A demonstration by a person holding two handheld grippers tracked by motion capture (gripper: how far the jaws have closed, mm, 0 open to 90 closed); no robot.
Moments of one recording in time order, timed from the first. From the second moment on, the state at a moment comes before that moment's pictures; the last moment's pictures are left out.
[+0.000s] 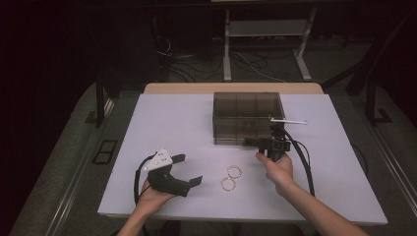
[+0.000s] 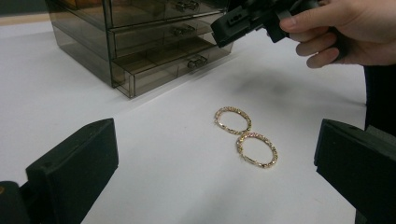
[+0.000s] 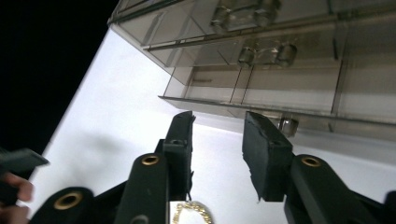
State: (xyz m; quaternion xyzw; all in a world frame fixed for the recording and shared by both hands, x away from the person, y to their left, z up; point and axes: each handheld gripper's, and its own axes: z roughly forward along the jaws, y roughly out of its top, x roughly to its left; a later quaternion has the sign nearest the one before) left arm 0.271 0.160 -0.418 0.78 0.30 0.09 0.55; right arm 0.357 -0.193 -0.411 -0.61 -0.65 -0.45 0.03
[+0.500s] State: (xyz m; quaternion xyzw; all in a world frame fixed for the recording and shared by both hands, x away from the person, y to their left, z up) left arm 0.271 0.160 -0.418 0.78 0.30 0.09 0.54; right arm 0.386 -0.179 -0.388 -0.47 -0.81 -0.36 0.02
